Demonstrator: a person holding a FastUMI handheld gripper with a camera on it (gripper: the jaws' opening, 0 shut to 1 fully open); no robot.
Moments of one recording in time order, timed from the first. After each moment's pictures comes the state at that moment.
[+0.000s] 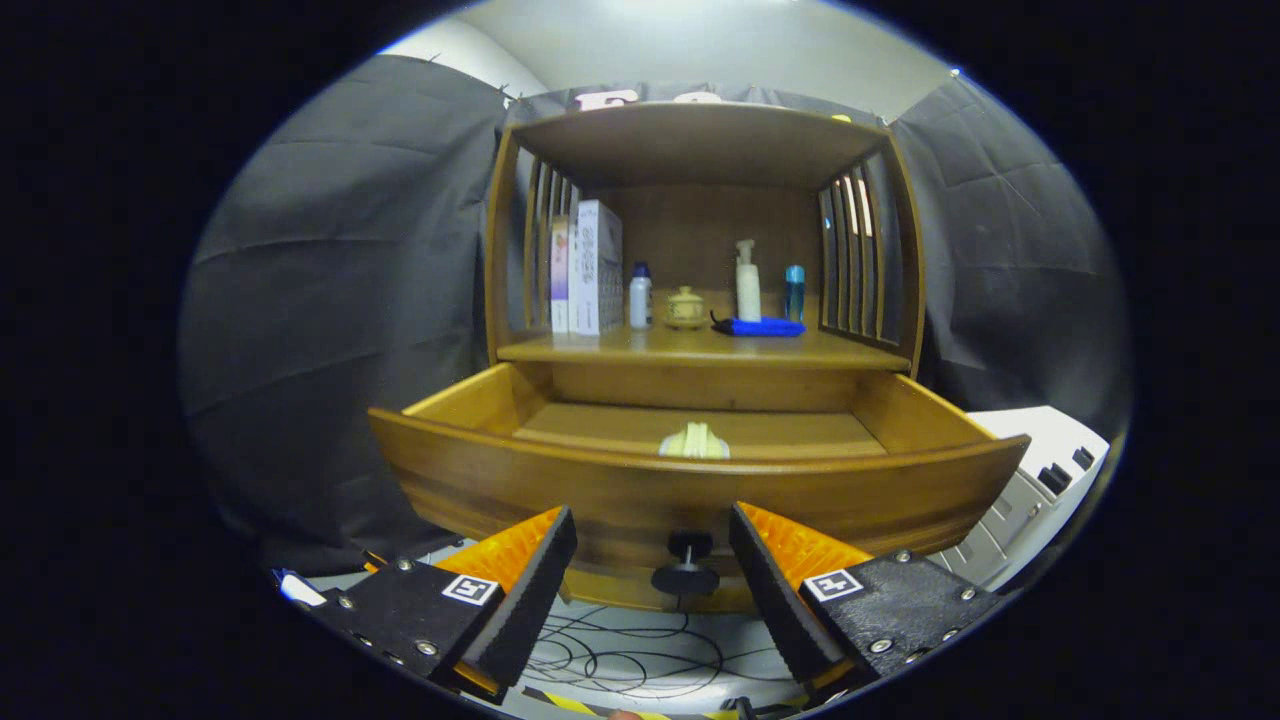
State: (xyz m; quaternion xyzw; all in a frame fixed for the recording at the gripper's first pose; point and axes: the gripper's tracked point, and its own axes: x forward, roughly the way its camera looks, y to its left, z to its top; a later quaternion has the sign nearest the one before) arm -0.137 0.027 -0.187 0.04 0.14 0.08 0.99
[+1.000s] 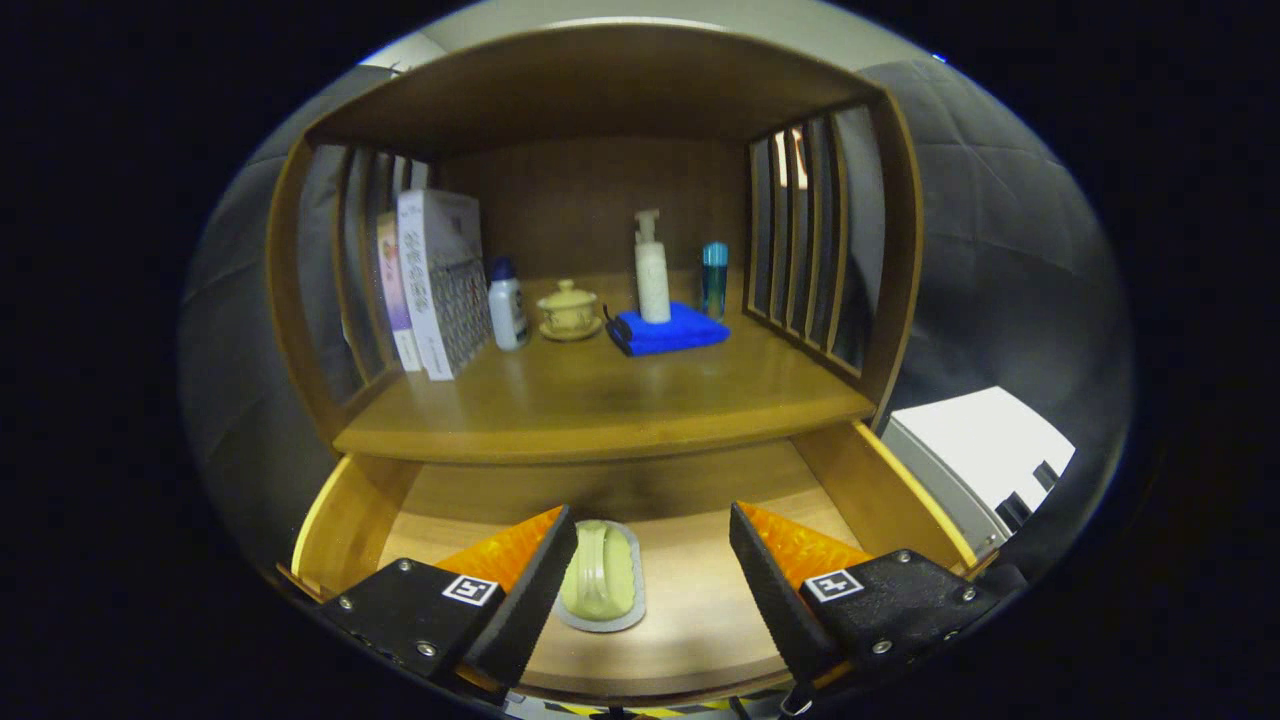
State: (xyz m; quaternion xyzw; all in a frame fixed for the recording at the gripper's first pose) arm 0.023 -0.045 -0.176 0.07 0.29 -0.06 0.95
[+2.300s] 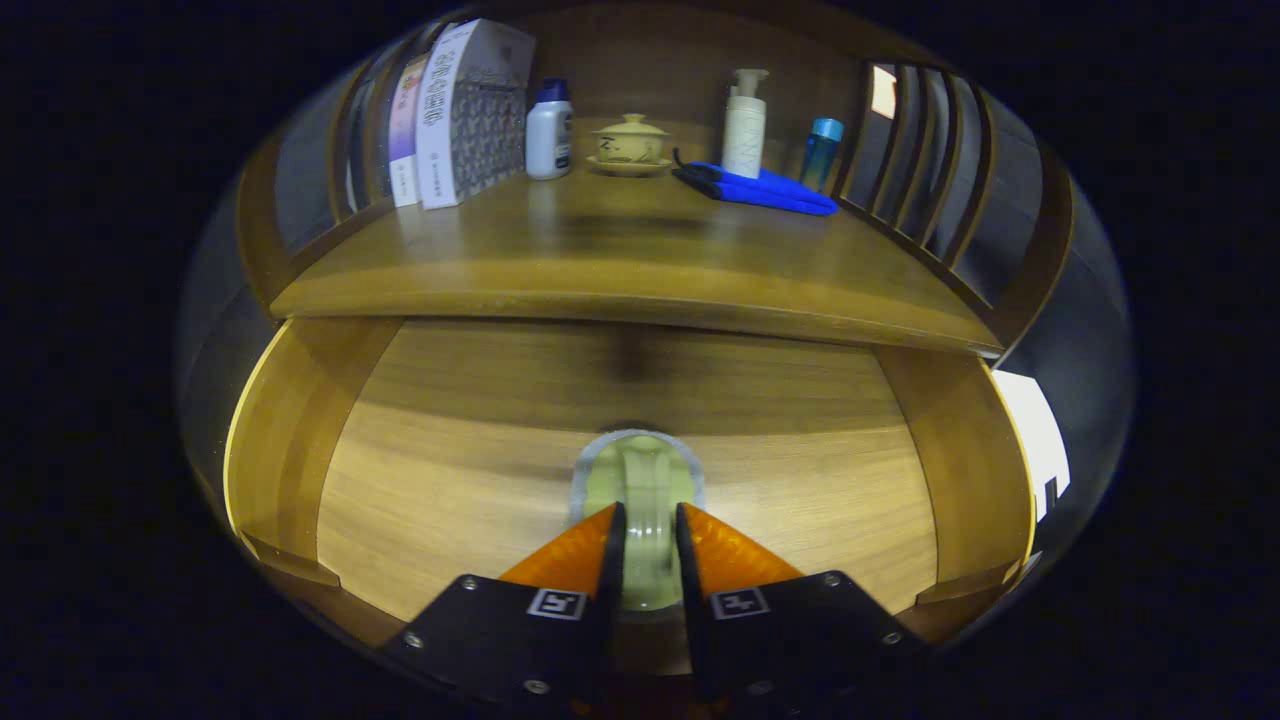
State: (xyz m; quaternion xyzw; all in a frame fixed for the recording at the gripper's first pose) arm 0.034 0.008 -0.267 -0.01 0.44 0.00 0.90
